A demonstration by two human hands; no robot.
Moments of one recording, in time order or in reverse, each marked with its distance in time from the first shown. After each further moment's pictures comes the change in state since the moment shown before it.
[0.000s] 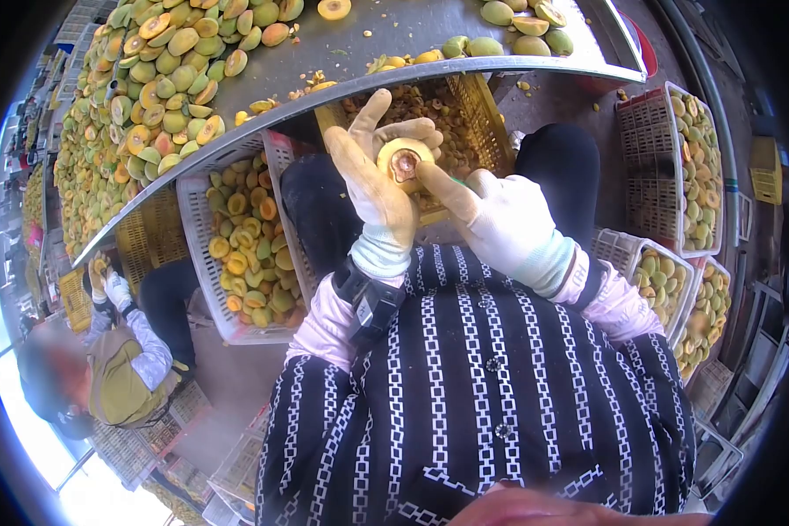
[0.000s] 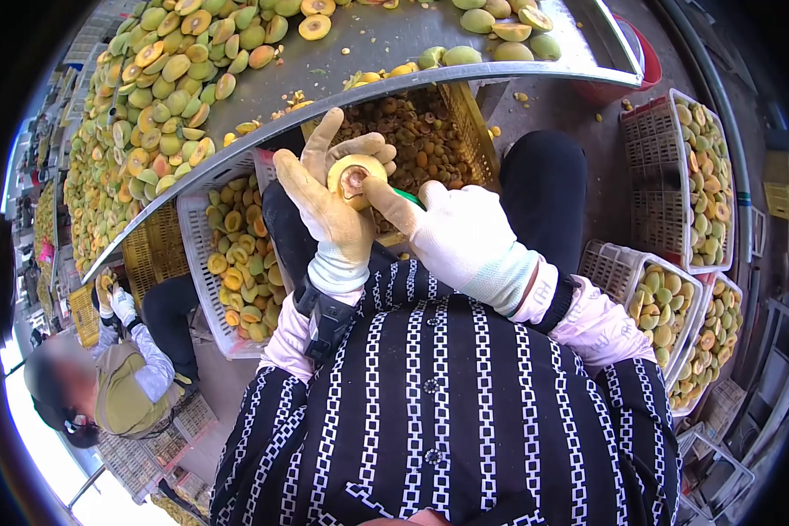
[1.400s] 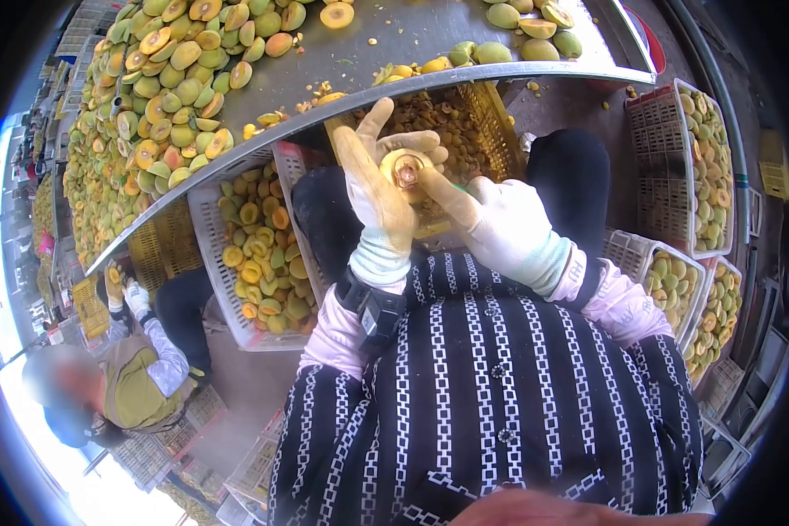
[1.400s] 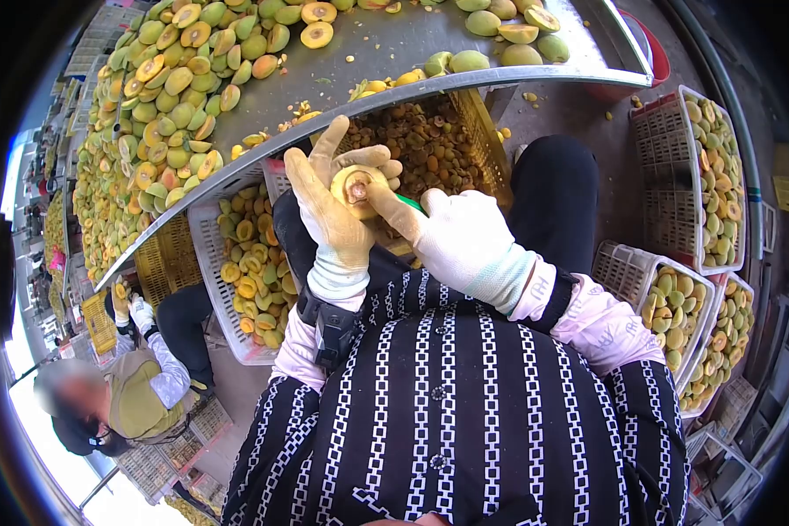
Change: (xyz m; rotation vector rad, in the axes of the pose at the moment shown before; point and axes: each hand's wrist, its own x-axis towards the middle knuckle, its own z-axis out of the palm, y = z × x) left_hand 0.017 0.008 -0.004 0.047 0.014 -0.140; right_hand 0.010 0.012 0.018 0.056 -0.048 -0.011
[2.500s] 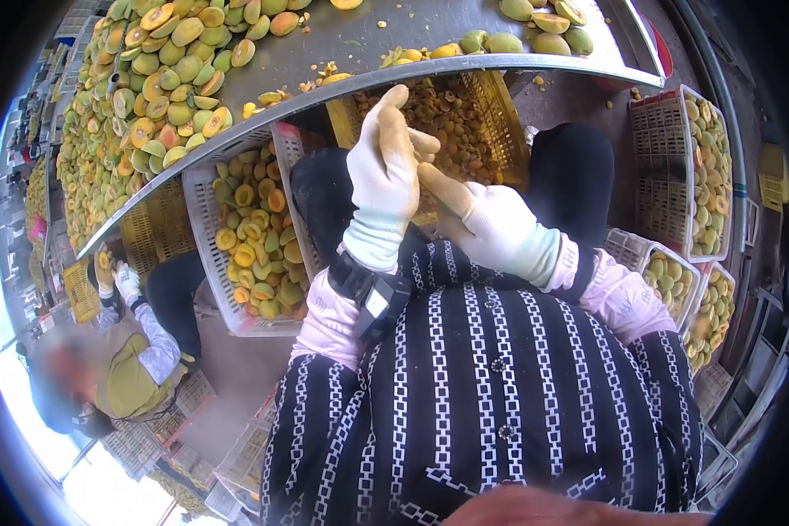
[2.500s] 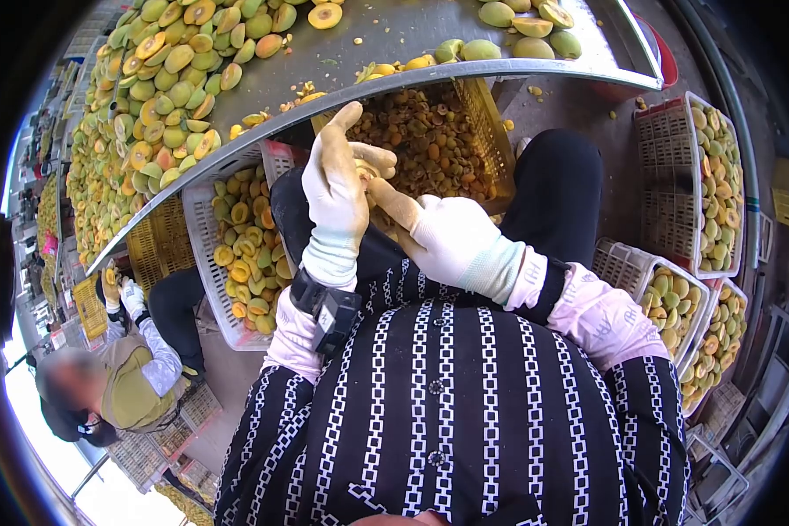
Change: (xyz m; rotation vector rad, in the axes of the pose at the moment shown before) left_hand 0.004 -0.003 -0.021 0.579 -0.119 0.316; right_hand 0.001 -0.006 0.026 0.318 0.002 0.016
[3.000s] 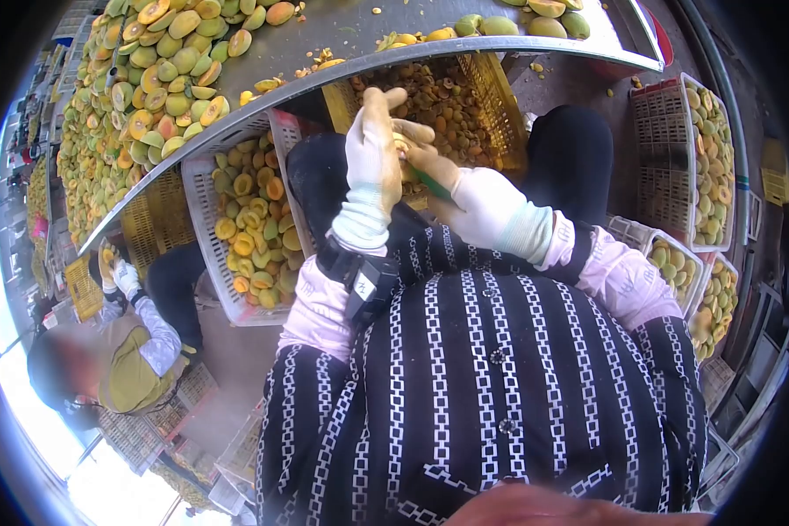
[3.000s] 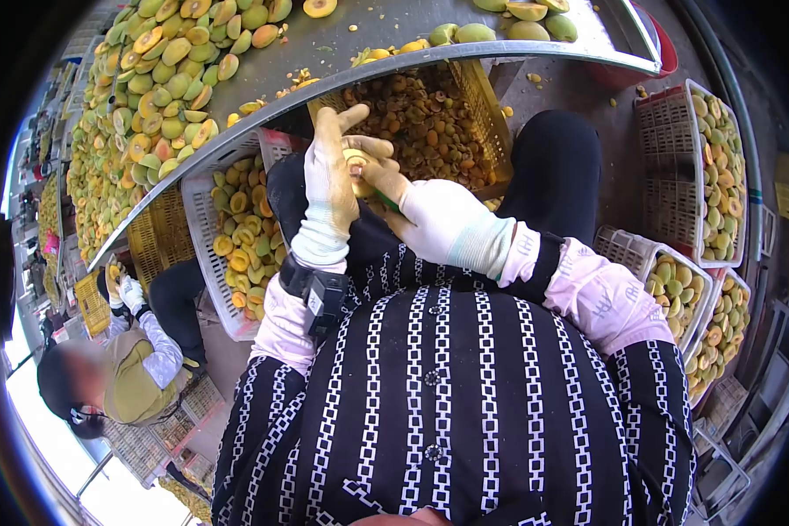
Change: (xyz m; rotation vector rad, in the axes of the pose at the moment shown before) left_hand -0.001 -0.004 -0.005 -0.294 -0.011 -0.460; right_hand 0.003 -0.001 0.005 0.236 -0.132 0.106
